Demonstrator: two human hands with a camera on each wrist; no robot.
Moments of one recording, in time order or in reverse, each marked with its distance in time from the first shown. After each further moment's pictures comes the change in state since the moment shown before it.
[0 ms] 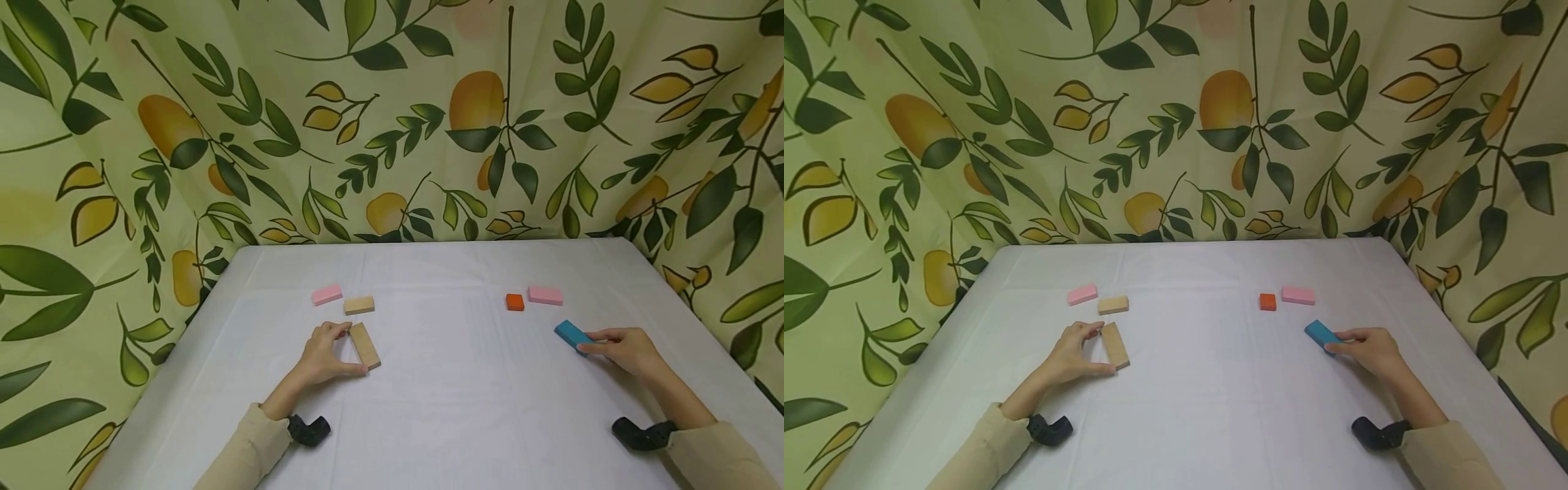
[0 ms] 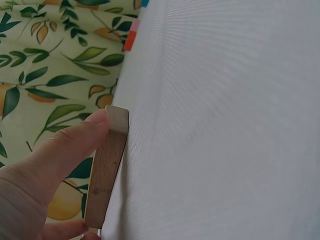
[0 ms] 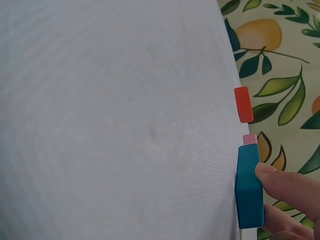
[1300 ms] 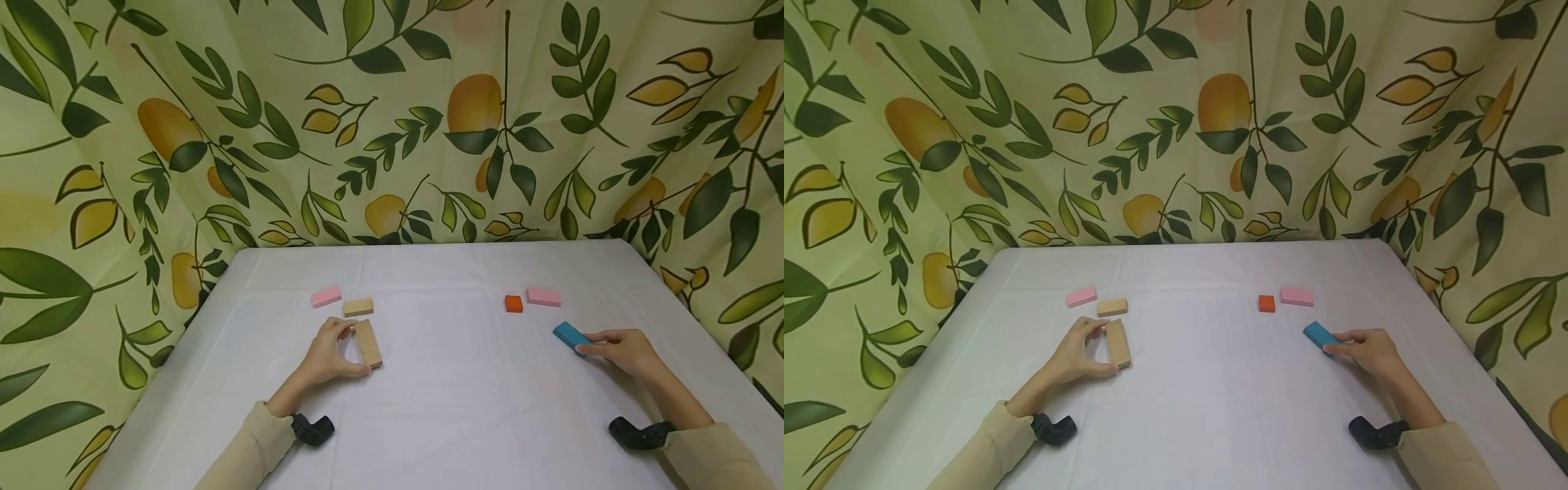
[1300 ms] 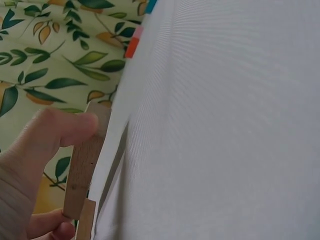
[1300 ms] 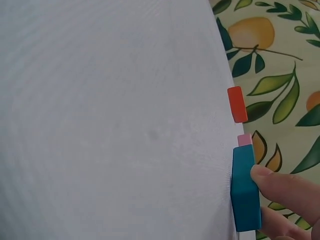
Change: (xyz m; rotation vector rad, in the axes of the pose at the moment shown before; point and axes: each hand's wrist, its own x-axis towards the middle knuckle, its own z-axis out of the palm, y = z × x) left_hand 0.009 0.000 0.007 -0.079 0.060 0.115; right_hand 0.005 0.004 -0.002 0.004 -0.021 0.023
